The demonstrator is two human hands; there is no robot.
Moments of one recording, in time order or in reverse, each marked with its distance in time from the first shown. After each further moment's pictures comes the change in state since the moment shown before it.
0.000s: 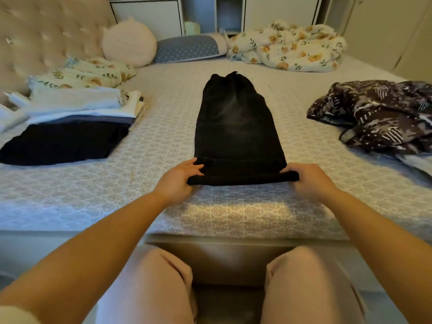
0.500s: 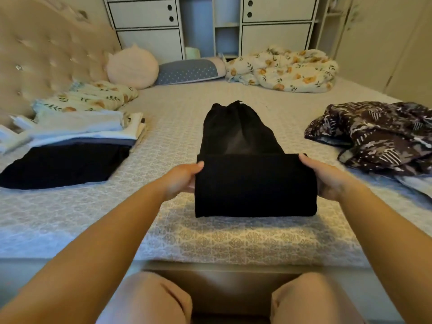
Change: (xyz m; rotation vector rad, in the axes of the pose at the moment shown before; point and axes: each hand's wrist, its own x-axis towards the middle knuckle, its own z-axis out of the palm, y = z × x) left_hand 0.043 0.035 -0.051 -0.837 -0.219 -0.378; right_hand 0.039 0.004 -0.059 1.099 -0.204 0.483
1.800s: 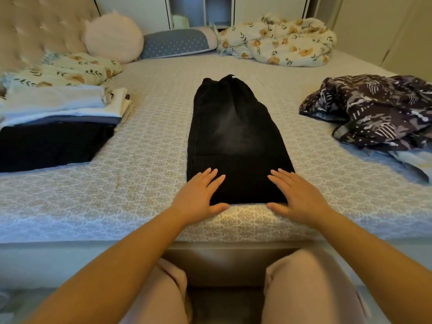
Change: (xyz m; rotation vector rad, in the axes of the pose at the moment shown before) left_hand 0.015 -0.093 0.067 1.295 0.110 0.407; right_hand -0.012 0.103 0.028 -1.604 0.148 -0.578
